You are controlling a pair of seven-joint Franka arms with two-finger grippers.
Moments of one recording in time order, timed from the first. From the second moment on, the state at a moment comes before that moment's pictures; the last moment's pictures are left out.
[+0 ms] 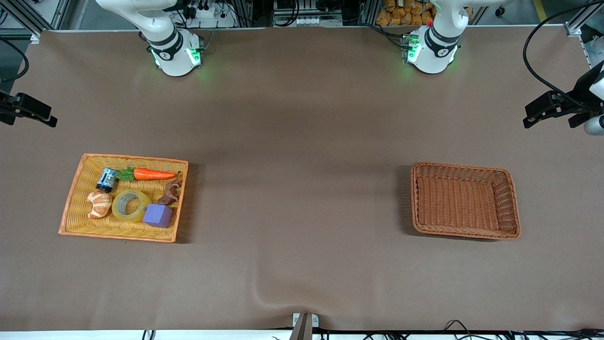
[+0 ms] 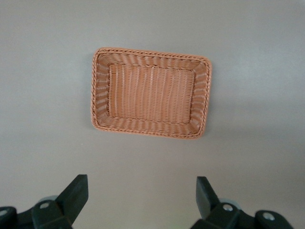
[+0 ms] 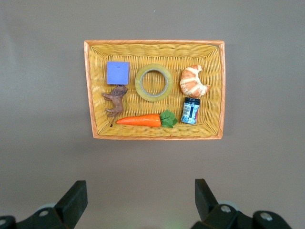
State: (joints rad) left arm -0.01 0.02 -0.02 -1.49 0.00 1.52 -0.03; right arm 0.07 0.01 -0.16 -1.51 0.00 1.47 -0.03
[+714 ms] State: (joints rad) left arm -0.01 0.02 -0.02 -1.49 0.00 1.52 -0.03; right arm 0.12 0.09 -0.15 -1.61 0.02 1.62 -0.08
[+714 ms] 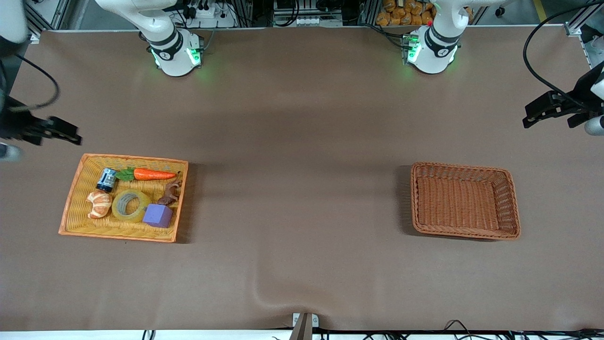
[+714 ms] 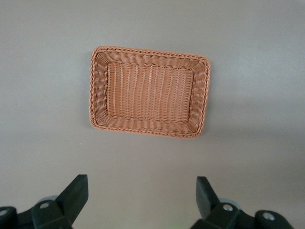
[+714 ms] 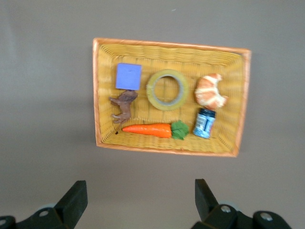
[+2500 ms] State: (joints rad) left arm -0.02 0.07 -0.03 -1.49 0.00 1.53 -0.02; right arm 0.07 0.60 -0.15 -1.82 0.16 2.22 -0.76
